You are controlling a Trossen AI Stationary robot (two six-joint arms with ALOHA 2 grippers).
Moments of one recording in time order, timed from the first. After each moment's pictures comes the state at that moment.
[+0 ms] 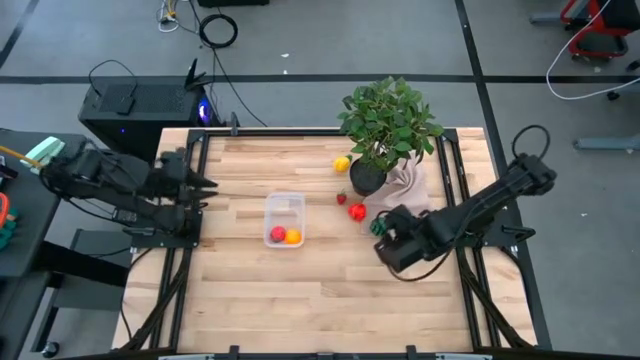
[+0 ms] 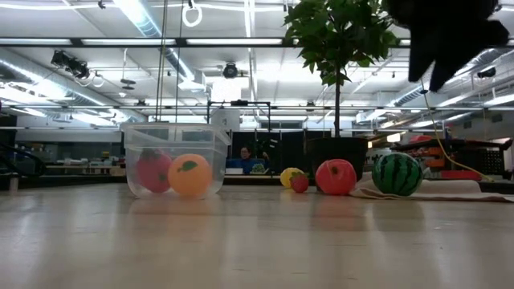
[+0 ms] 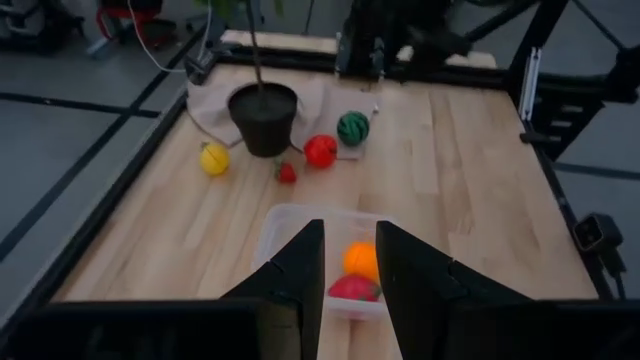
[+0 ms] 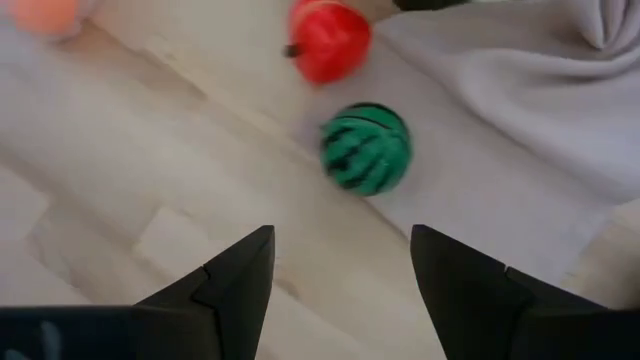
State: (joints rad) left arm -0.28 0.61 1.10 -0.97 -0.37 -0.24; right arm 0.49 1.43 1.14 -1.19 0.42 1.50
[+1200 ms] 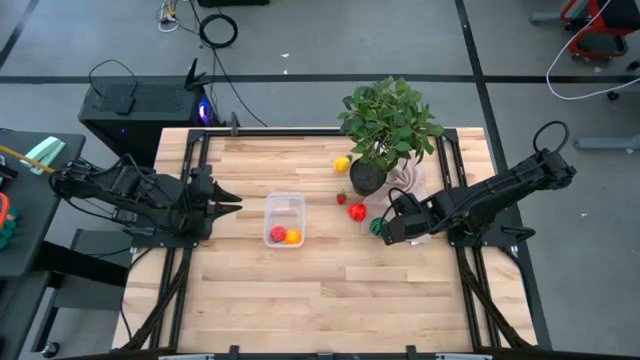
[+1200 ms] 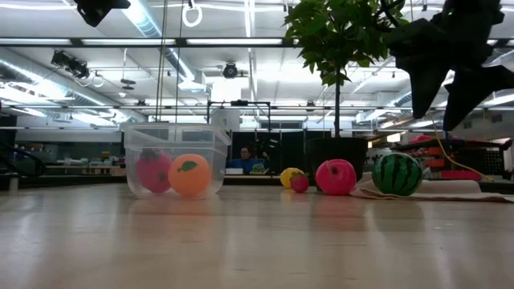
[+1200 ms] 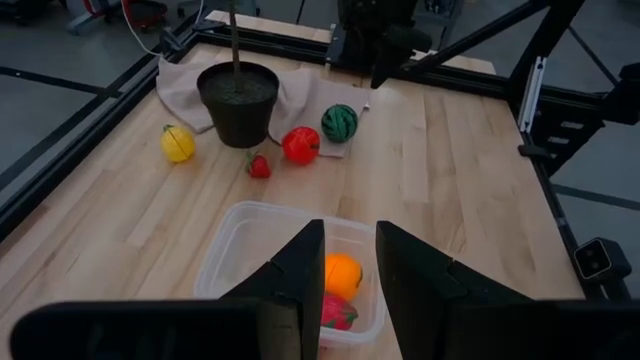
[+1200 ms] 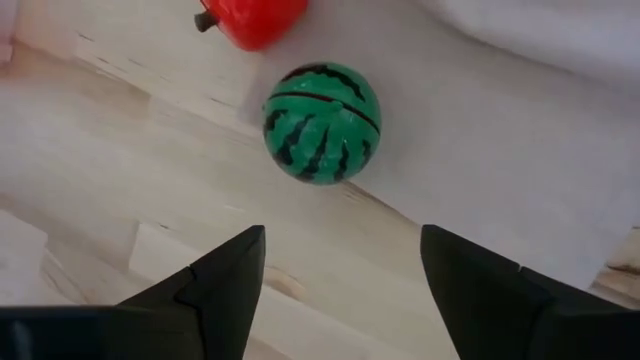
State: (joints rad) left arm -0.28 0.63 0.86 -0.68 -0.36 -0.33; right arm 0.30 1.23 0.86 -0.95 0.20 1.51
